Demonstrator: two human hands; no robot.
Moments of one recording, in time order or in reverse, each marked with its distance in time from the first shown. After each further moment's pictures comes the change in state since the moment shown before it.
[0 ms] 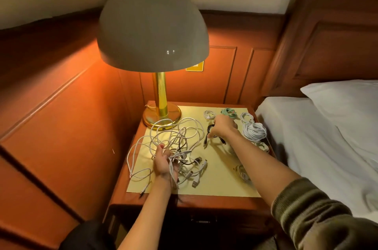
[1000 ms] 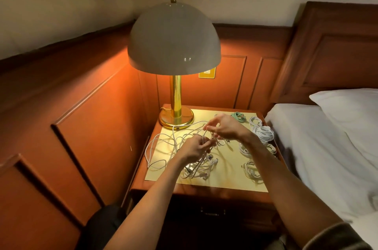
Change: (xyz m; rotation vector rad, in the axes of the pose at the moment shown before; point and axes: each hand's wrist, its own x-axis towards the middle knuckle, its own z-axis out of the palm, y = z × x) left_hand -0.045 0.037 0.050 1.480 -0.632 0.354; right_hand -0.093 -0.016 -0.038 0.357 -0.083 -0.506
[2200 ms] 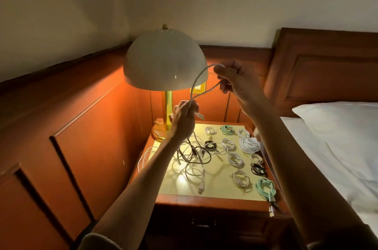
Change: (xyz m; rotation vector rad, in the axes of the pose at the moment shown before) left_hand 0.026 0.077 -0.051 -0.018 0.638 0.412; right_hand -0.074 -0.104 -0.124 0.758 0.533 -0.404
